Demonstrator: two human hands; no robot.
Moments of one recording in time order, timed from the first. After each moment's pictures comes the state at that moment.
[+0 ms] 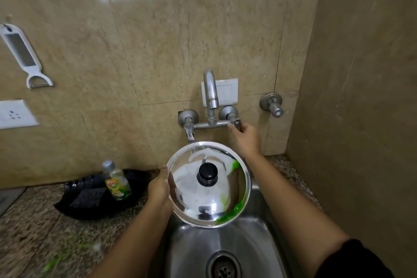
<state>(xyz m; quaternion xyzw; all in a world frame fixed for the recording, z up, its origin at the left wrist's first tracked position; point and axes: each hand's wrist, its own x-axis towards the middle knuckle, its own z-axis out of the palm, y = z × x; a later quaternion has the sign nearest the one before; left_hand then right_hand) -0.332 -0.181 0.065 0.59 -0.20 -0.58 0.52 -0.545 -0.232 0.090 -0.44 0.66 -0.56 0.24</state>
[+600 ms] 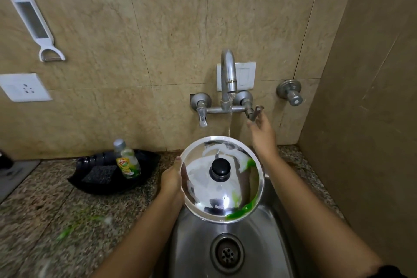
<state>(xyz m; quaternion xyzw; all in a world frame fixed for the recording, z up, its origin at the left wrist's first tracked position) -0.334 -0.169 0.054 0.60 -0.20 -0.58 0.51 -0.538 -0.209 0.078 -0.45 0.63 -0.56 0.29</state>
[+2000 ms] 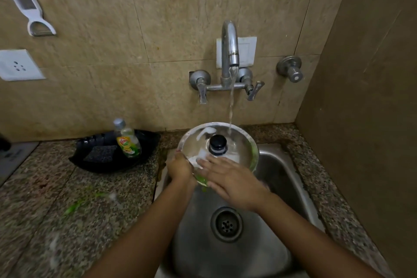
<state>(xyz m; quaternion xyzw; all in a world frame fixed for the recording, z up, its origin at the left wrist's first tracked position) -0.343 -0.158 0.021 0.62 -0.13 -0.54 0.55 -0.484 -0.100 0.006 -0.88 0.44 -0.16 0.03</state>
